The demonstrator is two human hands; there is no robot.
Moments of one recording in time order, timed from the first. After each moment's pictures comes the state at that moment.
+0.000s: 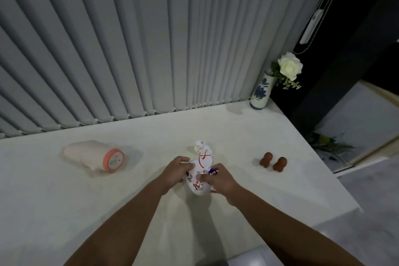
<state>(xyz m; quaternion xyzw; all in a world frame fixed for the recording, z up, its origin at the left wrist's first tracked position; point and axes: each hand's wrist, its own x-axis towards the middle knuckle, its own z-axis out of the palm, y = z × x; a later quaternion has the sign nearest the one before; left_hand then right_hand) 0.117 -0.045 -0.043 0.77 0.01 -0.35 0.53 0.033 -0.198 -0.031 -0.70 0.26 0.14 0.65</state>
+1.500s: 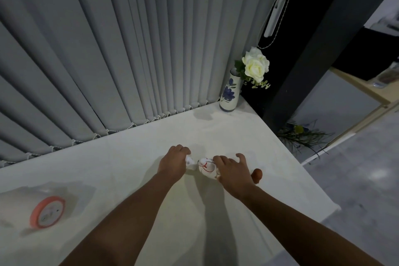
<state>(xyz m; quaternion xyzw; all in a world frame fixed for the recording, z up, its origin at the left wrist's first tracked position) 0.195 -0.191 -0.061 0.91 -0.32 -0.14 0.21 0.062 -0.356 -0.053 -0.99 0.09 0.05 -0.01</state>
